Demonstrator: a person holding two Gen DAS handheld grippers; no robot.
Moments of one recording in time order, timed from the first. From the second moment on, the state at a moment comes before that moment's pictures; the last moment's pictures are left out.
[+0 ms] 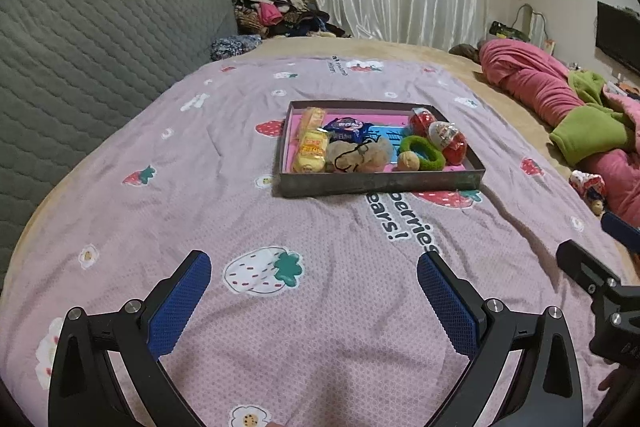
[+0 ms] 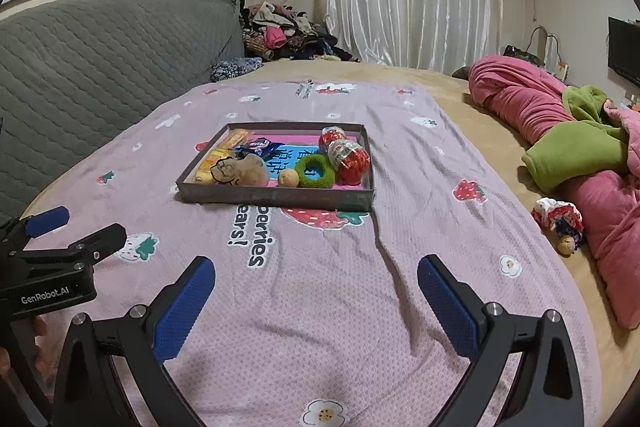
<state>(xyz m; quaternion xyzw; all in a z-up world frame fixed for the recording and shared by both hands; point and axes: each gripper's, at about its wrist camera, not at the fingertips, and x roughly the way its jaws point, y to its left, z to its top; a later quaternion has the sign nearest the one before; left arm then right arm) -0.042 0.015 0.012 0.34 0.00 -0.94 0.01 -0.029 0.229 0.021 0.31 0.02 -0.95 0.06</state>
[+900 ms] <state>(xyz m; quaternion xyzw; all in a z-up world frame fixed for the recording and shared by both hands) -0.046 0.007 -0.026 0.36 0.02 -0.93 0.02 -0.032 0.233 -0.015 0.34 0.03 -0.94 0.05</state>
